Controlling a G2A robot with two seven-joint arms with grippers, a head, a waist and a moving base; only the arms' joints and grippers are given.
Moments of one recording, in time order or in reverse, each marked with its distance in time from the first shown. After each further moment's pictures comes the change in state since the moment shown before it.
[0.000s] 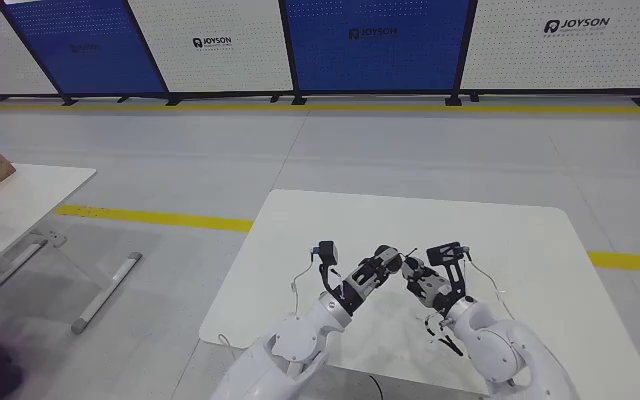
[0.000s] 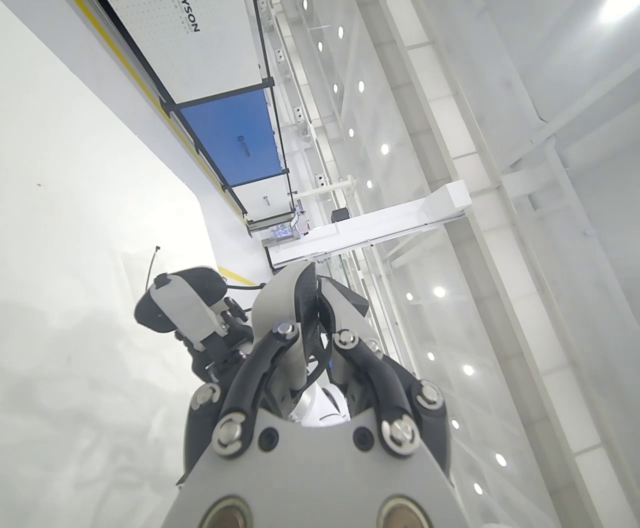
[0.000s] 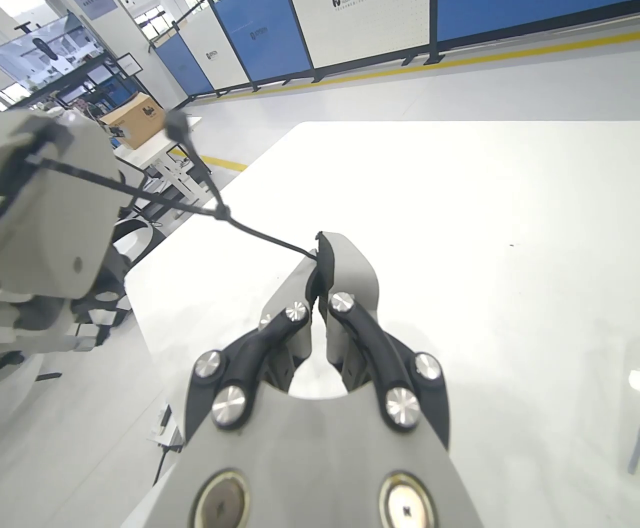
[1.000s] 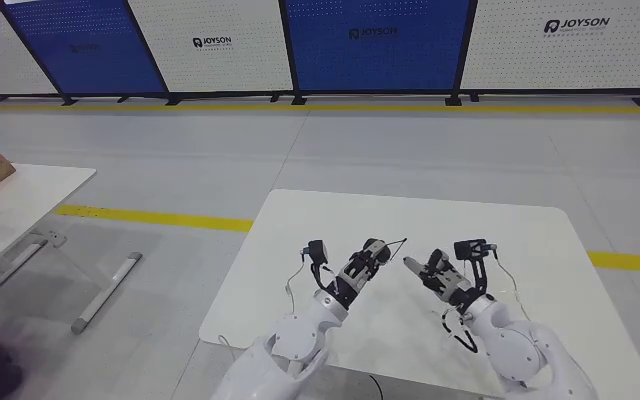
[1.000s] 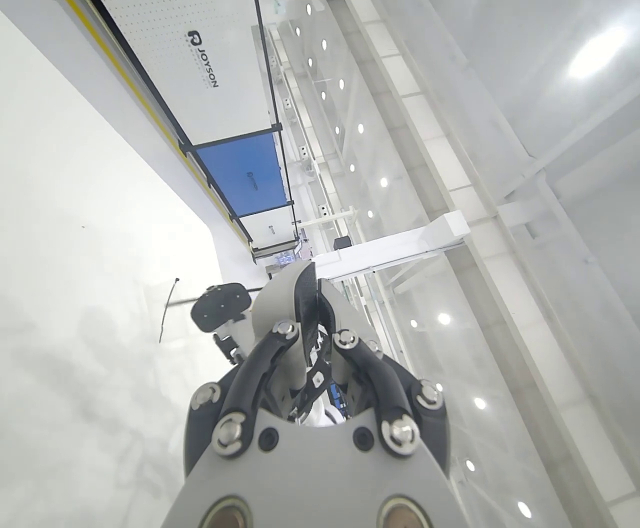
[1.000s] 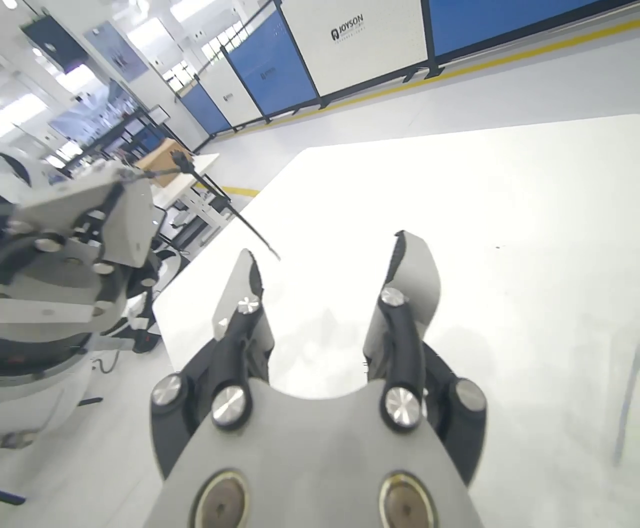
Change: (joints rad) left arm -0.002 -0.011 -0.016 0.030 -0.011 0.007 0.094; right arm -0.039 0.010 0.135 0.011 0.194 -0.081 -0.017
